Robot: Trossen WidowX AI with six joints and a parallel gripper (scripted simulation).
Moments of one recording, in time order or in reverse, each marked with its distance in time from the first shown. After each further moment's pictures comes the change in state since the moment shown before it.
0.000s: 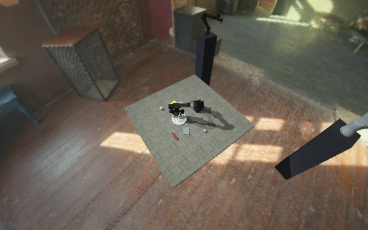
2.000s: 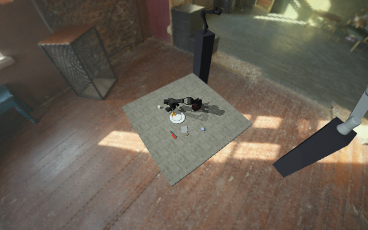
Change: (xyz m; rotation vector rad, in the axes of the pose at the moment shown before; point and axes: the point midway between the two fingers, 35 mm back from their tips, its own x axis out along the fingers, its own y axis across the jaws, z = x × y) arm 0.001 -0.042 -0.044 2.371 -0.005 -0.018
